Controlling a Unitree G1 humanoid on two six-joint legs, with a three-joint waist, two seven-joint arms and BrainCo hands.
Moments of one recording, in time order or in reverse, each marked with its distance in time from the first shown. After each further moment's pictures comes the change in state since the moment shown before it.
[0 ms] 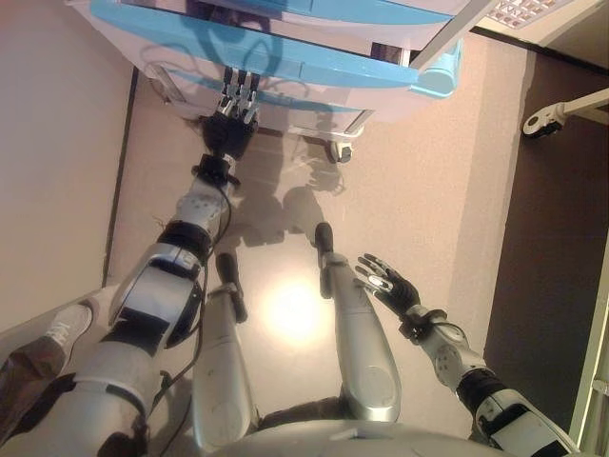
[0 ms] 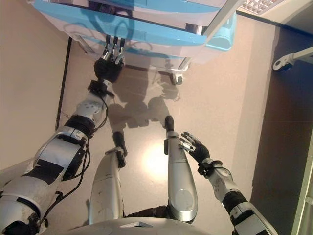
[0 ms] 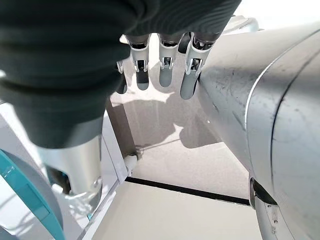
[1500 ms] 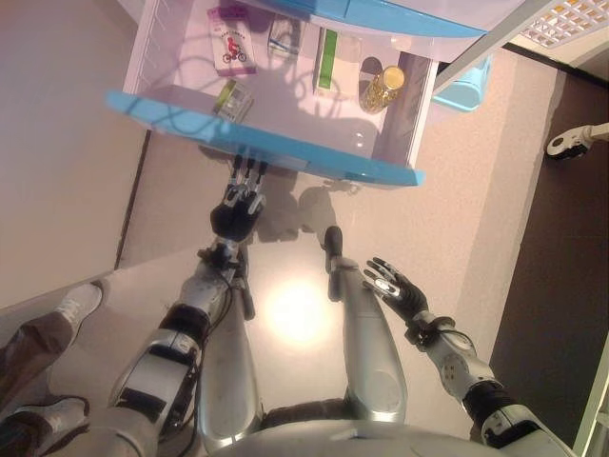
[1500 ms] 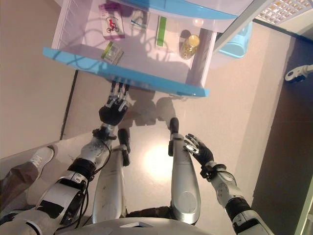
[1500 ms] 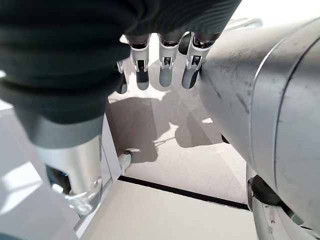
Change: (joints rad) left arm 0.507 -0.074 0.088 -0.250 0.193 0.021 -0.332; right arm 0.090 0.003 -0.110 -0.105 -0.078 0.035 -0.043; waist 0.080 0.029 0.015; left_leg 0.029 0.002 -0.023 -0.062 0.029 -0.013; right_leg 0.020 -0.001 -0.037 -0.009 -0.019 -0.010
